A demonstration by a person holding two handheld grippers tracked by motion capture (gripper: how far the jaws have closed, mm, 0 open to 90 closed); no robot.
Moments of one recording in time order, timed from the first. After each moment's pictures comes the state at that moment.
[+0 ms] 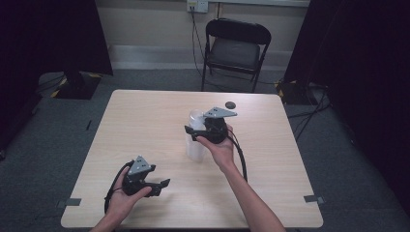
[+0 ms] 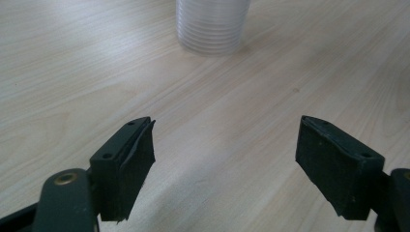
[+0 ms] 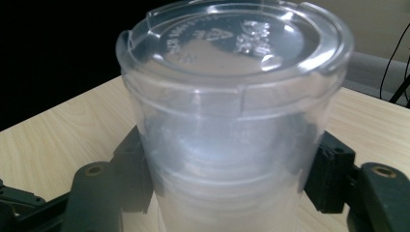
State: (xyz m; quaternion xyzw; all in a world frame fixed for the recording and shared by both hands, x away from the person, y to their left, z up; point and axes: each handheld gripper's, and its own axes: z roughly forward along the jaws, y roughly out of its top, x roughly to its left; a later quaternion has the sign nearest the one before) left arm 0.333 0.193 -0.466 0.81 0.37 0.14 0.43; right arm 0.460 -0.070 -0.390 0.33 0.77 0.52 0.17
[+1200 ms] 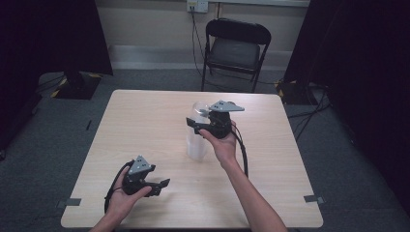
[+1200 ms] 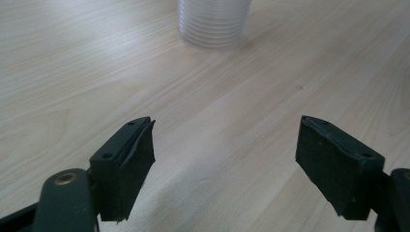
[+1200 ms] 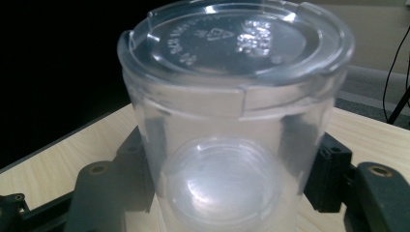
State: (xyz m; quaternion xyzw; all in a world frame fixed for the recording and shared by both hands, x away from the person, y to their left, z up) left arm 0.334 0.193 -0.467 0.81 0.37 0.14 0.43; right arm 0.460 -0.078 -0.366 0.34 0.74 0.55 0.17
